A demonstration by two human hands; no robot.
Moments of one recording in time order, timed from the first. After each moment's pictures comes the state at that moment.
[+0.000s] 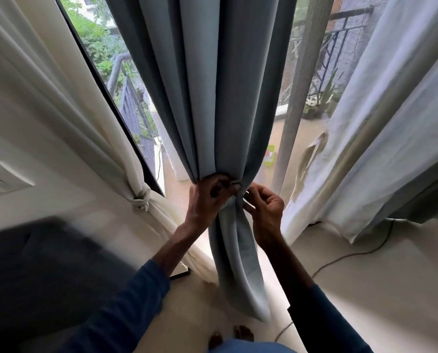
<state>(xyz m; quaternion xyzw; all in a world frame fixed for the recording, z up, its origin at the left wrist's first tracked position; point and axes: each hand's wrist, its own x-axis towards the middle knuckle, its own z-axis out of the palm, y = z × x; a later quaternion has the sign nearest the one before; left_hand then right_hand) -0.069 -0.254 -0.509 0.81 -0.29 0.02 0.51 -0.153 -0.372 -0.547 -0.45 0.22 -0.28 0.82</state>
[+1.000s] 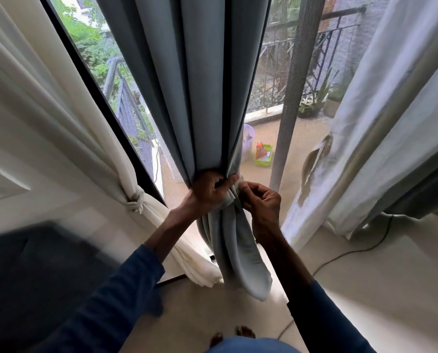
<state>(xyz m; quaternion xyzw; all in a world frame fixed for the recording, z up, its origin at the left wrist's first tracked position) -0.047 -0.267 -0.492 0.82 -0.39 0.01 0.42 -0.150 -0.373 -0.540 -0.50 0.21 -0.29 0.79</state>
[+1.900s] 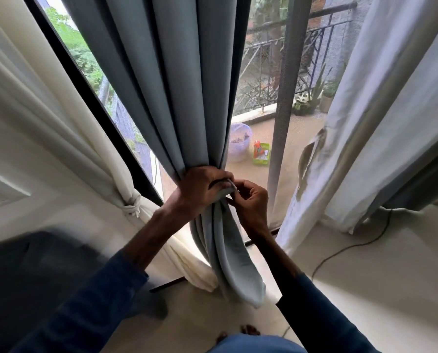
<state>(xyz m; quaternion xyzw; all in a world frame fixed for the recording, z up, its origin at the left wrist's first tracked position) -0.067 -0.244 -0.444 0.77 -0.54 0.03 0.34 -0.145 -0.360 -0.547 -0.61 0.18 -0.32 0.70</state>
